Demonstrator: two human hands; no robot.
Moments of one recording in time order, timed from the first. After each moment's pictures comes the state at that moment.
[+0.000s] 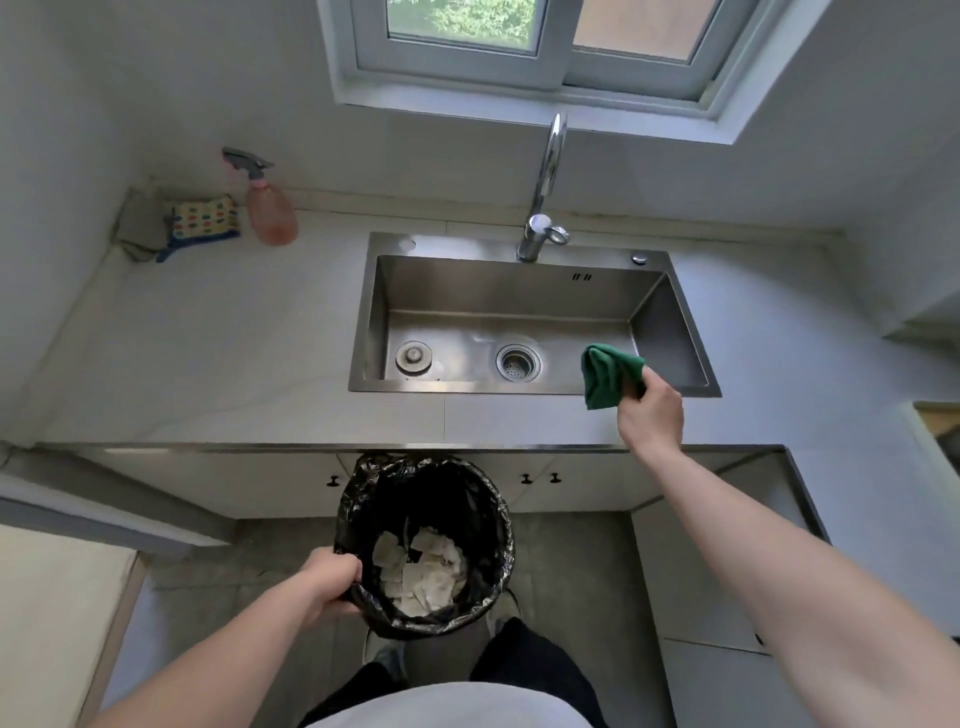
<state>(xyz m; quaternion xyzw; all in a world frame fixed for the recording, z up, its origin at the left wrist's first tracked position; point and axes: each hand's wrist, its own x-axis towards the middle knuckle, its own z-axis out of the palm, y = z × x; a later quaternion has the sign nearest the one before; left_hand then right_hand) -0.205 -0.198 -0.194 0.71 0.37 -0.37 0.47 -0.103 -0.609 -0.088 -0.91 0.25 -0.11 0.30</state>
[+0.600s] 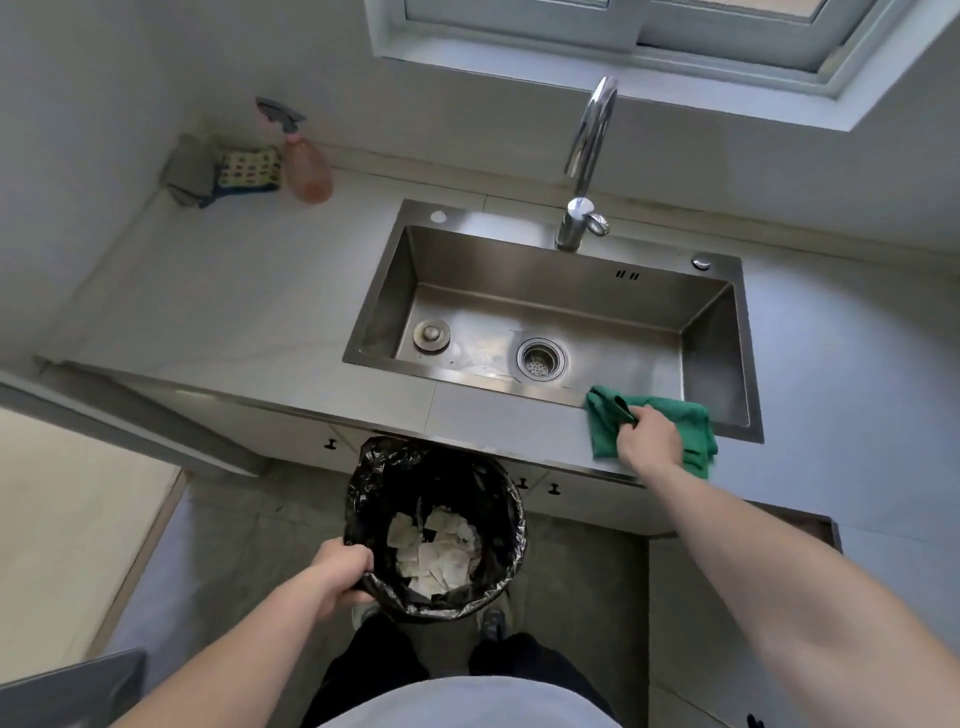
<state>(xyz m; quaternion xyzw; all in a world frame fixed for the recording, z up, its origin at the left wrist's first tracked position) -0.218 -0.302 -0.213 0.66 0.48 -0.31 0.49 -0.041 -0.695 -0.179 -0.94 0.22 0.12 0.22</state>
